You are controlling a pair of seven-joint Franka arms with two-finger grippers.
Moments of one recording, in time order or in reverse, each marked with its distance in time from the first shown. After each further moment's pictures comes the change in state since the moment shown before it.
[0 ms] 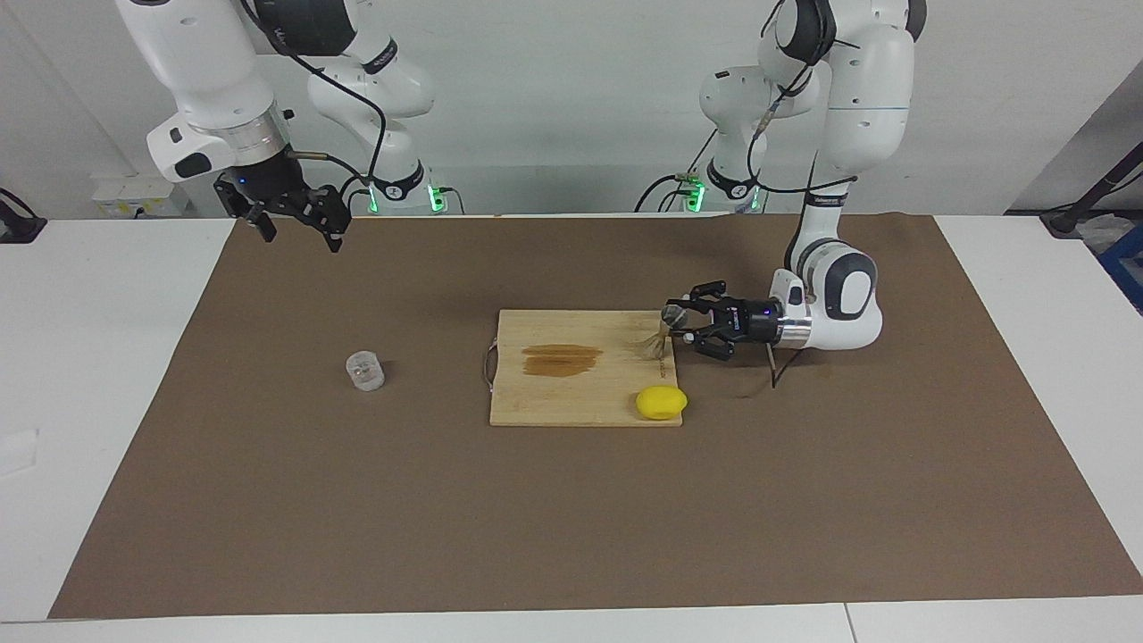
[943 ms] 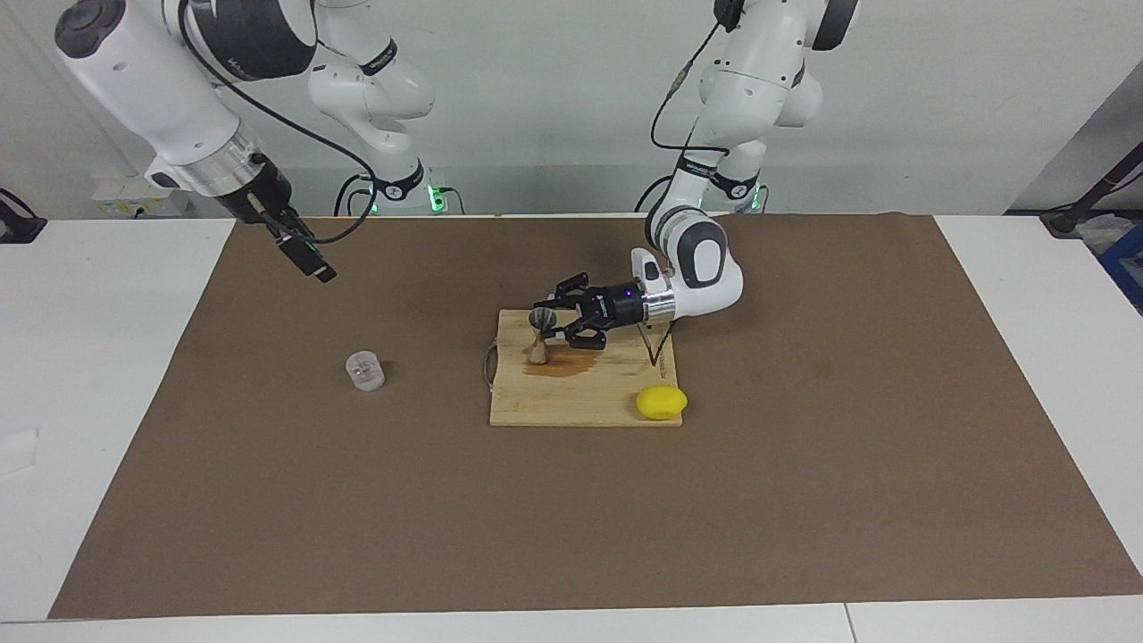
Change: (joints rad) left arm -0.415 -0.045 0.001 -0.021 -0.476 0.413 0.152; right arm -0.140 0.036 -0.004 -0.085 0.282 0.013 0.640
